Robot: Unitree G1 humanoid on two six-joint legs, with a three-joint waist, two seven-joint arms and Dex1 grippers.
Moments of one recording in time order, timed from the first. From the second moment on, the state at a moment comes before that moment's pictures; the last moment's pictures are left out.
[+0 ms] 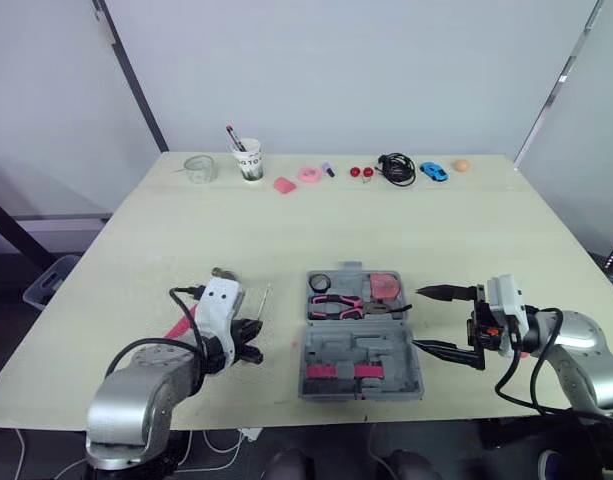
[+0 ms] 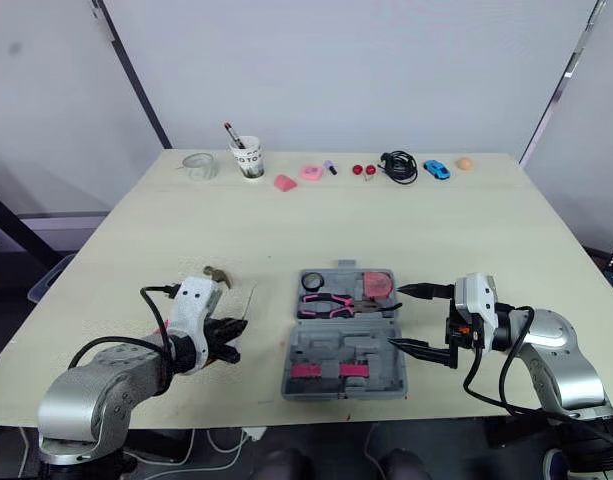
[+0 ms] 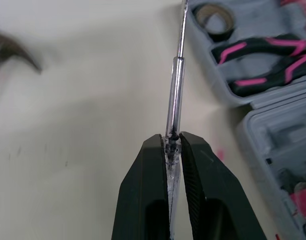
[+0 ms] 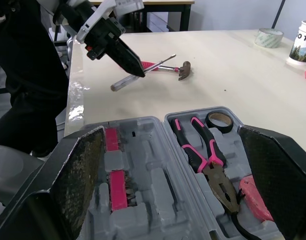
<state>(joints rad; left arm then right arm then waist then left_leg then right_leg) -0.13 0.40 0.19 -0.66 -0.24 1.49 -0.32 -0.16 -0.62 -0.01 -0.10 0.49 0.08 1.25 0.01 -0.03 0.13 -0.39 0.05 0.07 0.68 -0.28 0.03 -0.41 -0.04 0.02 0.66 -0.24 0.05</state>
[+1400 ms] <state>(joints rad) 0.14 0.29 0.04 -0.44 -0.11 0.80 -0.18 -0.13 -0.59 0.01 -0.11 0.47 0.06 1.22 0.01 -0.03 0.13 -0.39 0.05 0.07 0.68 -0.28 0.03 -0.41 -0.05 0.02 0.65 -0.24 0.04</state>
